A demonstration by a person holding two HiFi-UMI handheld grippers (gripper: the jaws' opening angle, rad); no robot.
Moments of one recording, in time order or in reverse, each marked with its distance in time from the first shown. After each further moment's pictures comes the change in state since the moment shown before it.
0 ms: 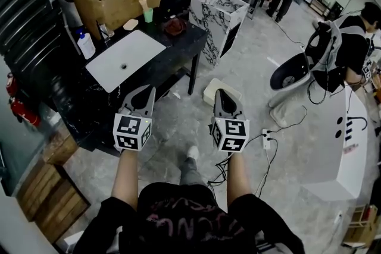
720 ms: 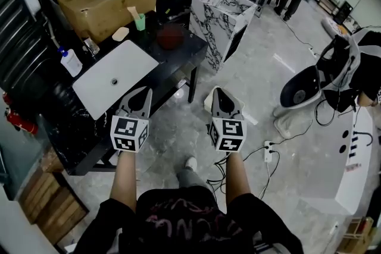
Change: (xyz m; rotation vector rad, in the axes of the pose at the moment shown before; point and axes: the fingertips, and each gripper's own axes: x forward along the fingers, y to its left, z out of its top) left arm 0.176 0.055 -0.016 -0.012 0.060 0.036; right arm 0.178 -0.074 -0.007 0.017 0.027 0.043
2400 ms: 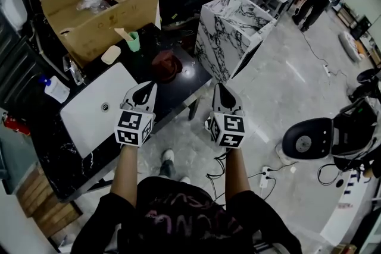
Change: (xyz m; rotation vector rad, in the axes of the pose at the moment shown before) left arm 0.250 0.082 0.026 -0.025 0.055 0.053; right arm 0.259 -0.101 0.032 0.024 0.017 0.080
